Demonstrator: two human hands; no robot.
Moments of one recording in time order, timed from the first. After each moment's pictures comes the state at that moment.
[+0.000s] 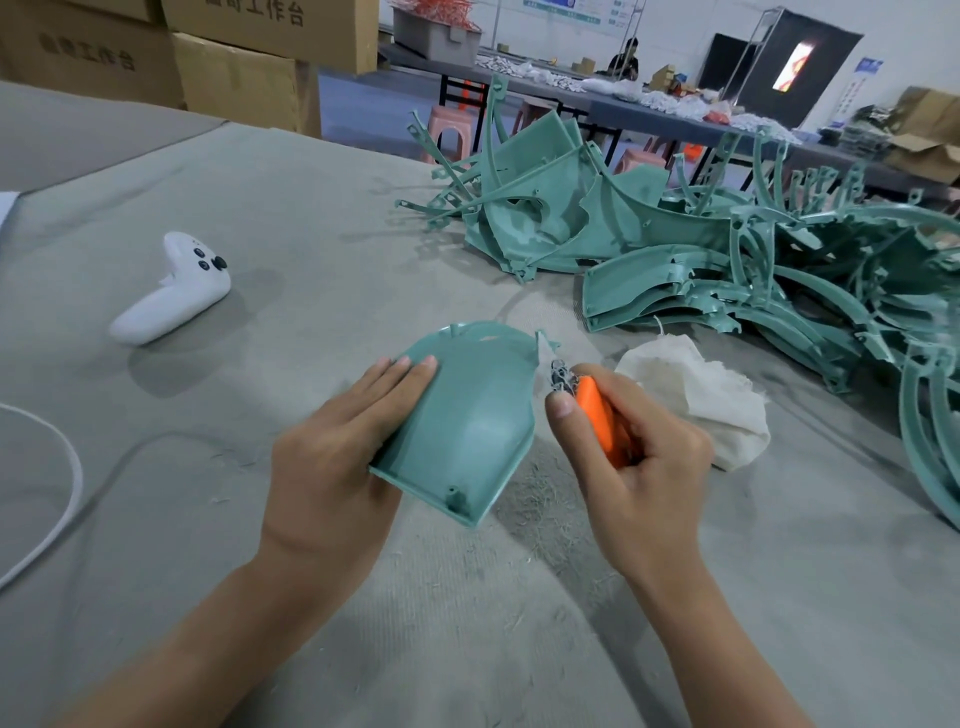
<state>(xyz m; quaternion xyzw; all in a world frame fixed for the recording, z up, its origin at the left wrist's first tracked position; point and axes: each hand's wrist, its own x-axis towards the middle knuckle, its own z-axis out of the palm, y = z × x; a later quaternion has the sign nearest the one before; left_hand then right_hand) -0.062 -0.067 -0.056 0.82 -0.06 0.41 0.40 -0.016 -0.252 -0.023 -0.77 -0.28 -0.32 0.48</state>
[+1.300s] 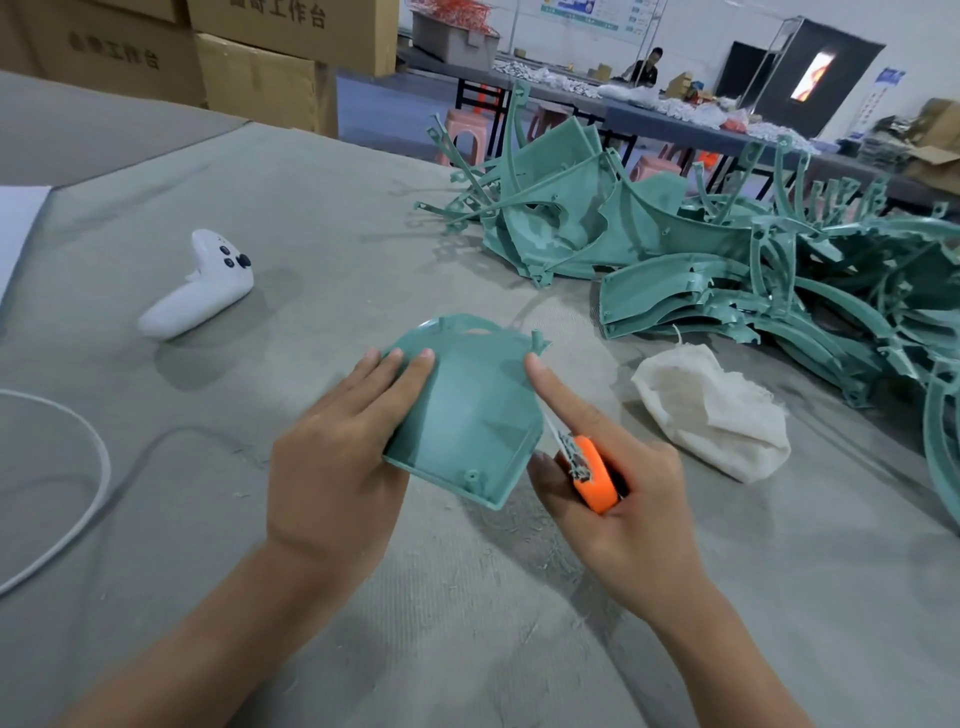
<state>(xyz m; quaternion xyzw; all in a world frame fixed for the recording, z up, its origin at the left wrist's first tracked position) -0.064 -0.061 -0.049 0.86 0.01 0.41 0.30 -0.020 -0.252 -0.031 -0.77 -0.39 -0.18 0.47</state>
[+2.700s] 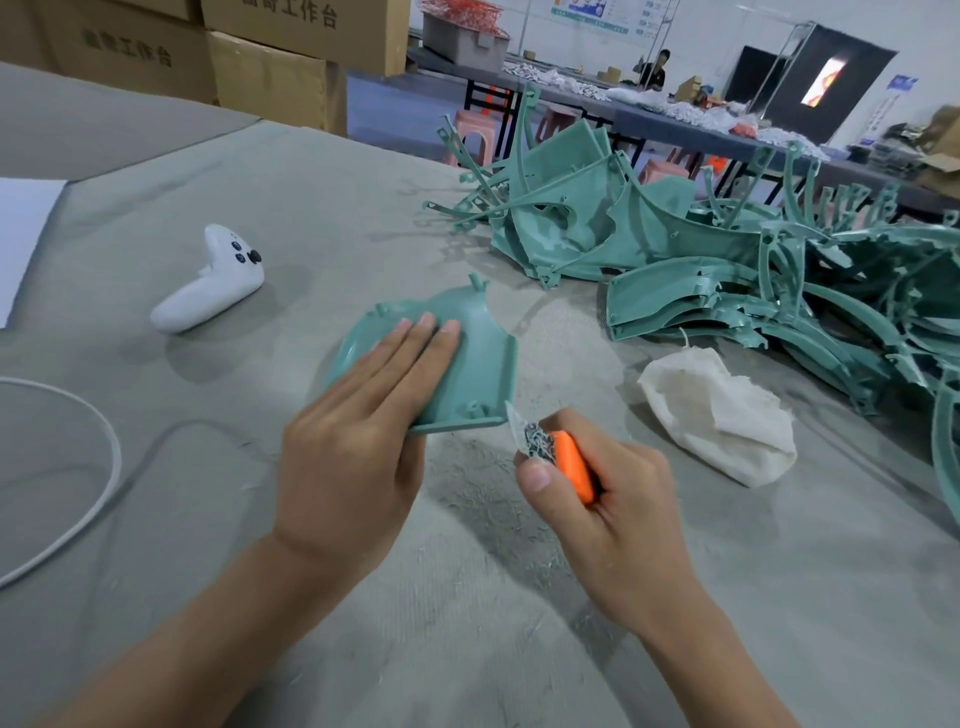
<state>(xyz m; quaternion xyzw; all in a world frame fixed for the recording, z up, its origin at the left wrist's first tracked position) -0.062 -0.060 -0.041 0.84 -0.06 0.50 0.19 -0.034 -0.241 -0.024 -0.81 -0.36 -0.16 0.45</state>
